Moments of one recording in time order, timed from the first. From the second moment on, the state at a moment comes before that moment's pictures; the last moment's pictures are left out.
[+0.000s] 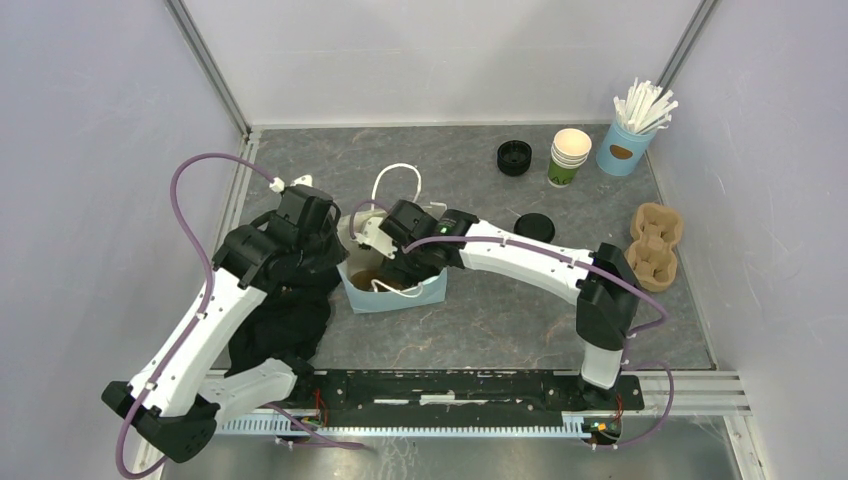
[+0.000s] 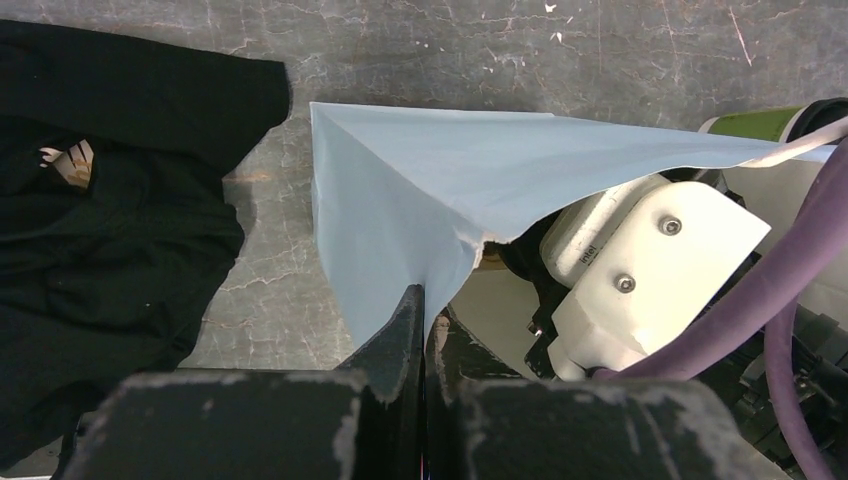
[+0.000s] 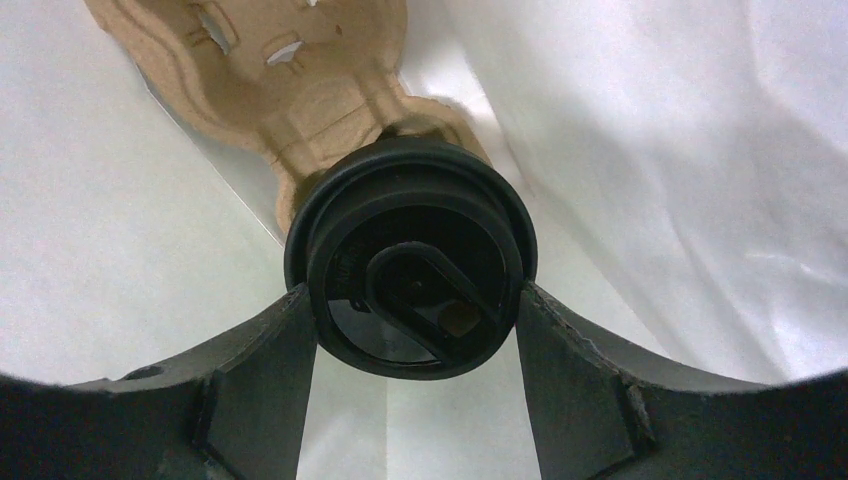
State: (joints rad) left arm -0.56 1.02 1.26 -1.13 -0.23 -0.80; right arm 1.04 1.86 1.57 -0.81 0.09 -0.25
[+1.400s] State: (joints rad) left arm -0.56 0.99 1.18 -1.01 -0.21 -0.79; right arm 1.04 1.76 1.83 -1.03 0.09 -0.04
